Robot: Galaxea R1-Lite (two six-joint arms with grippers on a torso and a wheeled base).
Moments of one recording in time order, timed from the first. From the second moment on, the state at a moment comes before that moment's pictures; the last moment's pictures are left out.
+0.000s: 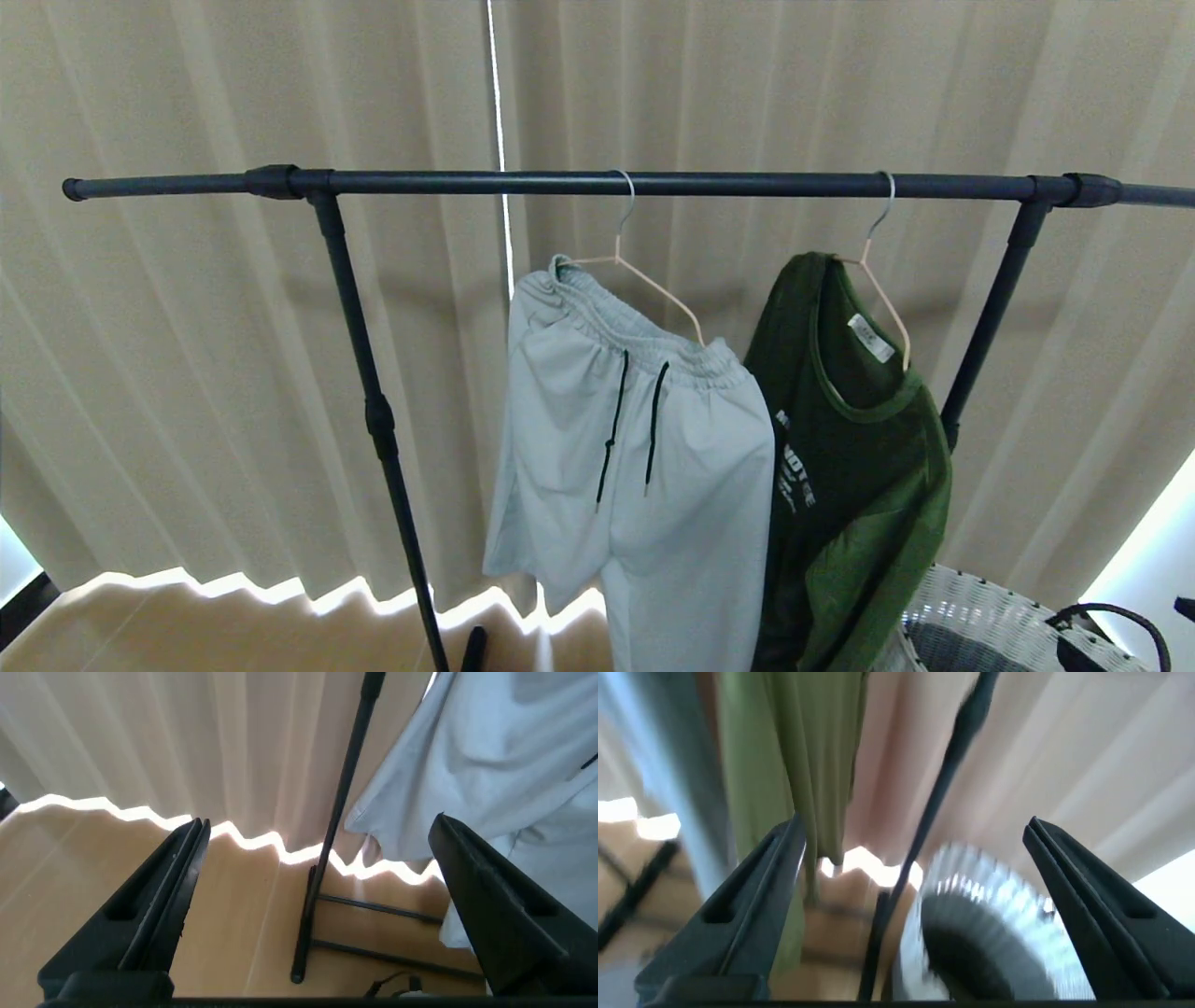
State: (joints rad) left arm 0.12 0.37 0.00 -0.11 0.03 -0.05; right arm 0.12 0.70 0.00 -0.34 -0.08 -0.12
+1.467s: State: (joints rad) left arm 0.01 0.01 0.00 0.00 0.09 -0.01; right arm -0.03 0.05 -0.02 0.05 -0.17 -0.05
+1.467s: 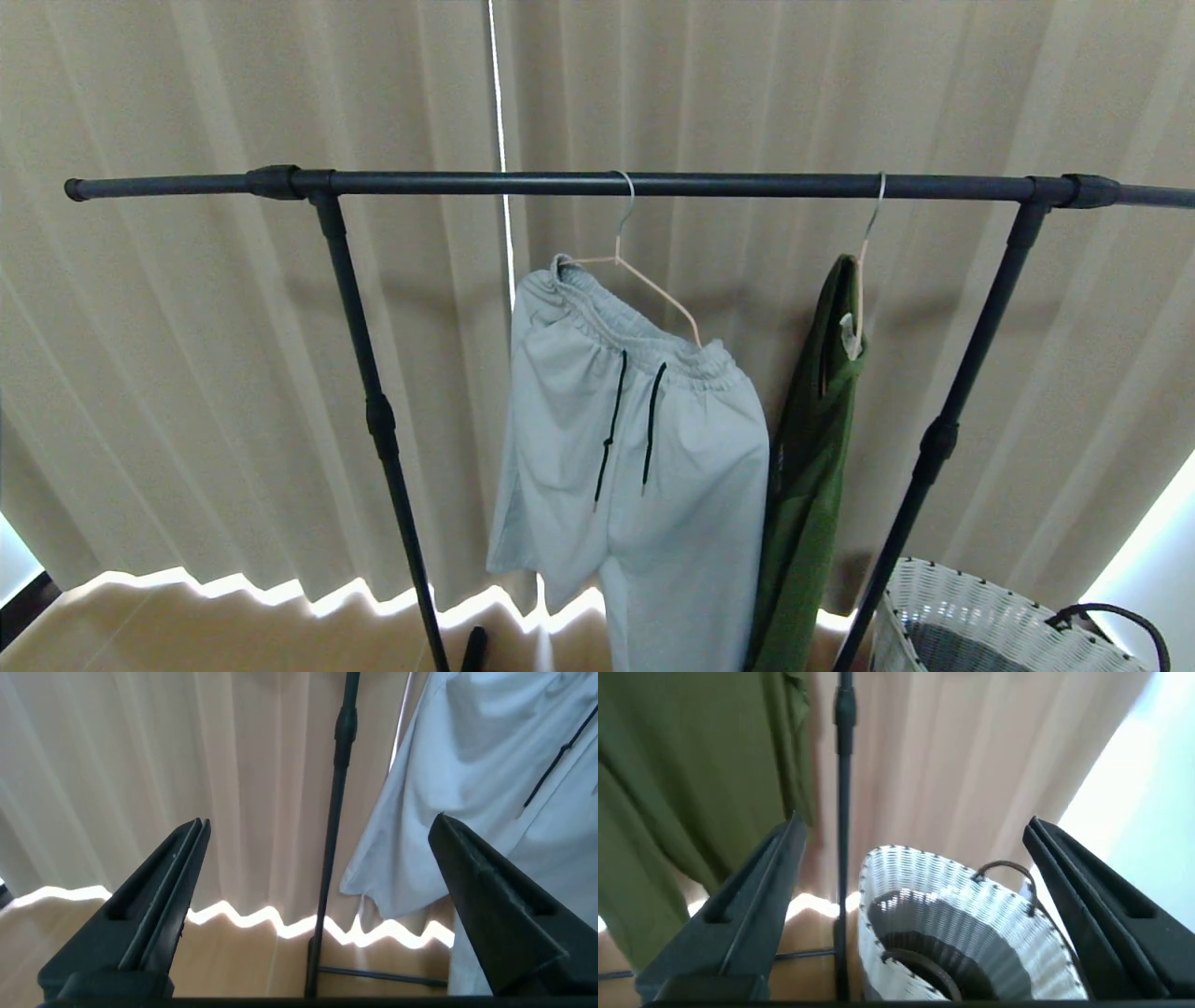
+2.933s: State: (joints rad) left arm 0.01 0.01 0.00 0.00 0.09 -0.05; right arm -0.01 0.00 -0.02 0.05 -0.13 -0.01
